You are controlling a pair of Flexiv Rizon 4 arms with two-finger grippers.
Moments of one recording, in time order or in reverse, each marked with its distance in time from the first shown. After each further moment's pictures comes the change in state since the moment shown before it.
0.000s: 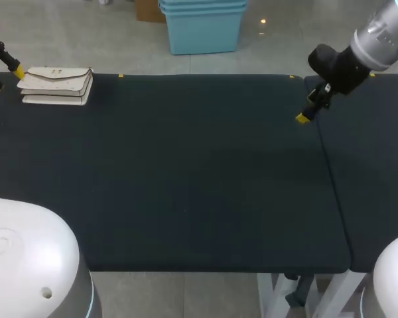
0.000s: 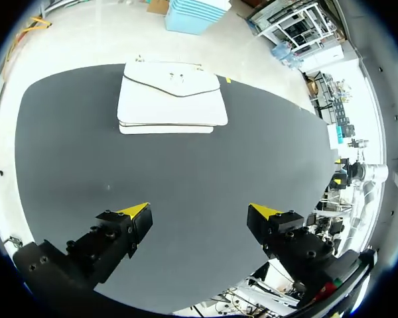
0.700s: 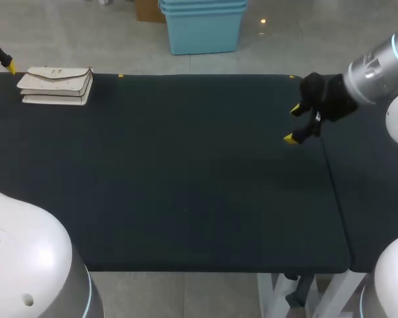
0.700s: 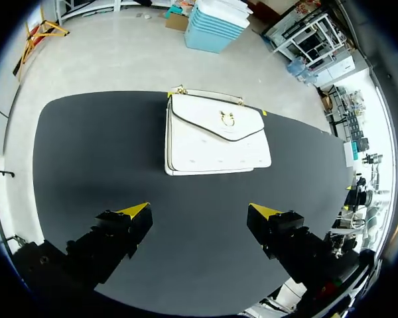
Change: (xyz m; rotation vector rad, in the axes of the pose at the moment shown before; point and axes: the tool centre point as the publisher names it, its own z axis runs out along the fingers) left arm -0.068 -0.057 0.002 0.115 -0.109 -0.032; right arm 0.014 -0.006 0.053 -0.139 -0.040 -0.192
